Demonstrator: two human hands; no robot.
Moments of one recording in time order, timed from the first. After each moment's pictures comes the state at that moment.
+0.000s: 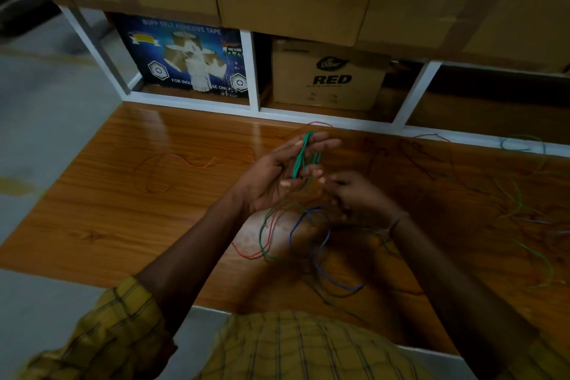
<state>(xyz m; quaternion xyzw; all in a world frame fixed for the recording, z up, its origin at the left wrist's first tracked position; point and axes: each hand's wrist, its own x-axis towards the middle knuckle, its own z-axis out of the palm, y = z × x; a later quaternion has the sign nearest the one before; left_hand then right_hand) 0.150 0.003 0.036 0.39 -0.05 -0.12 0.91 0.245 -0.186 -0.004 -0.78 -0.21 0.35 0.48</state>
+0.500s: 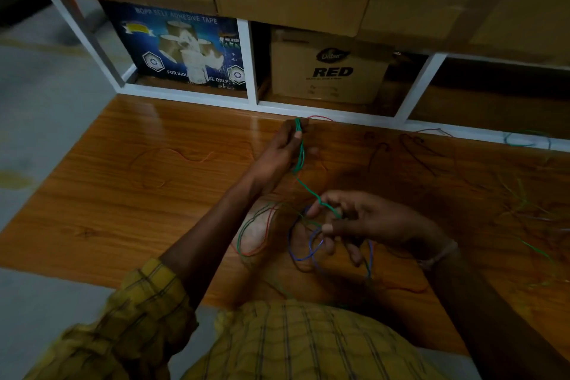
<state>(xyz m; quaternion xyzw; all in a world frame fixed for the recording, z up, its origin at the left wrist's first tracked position) 0.185 -0.001 0.016 0.67 0.14 0.04 0.72 0.208 -0.225 0.054 -0.61 -0.33 0.56 0.46</state>
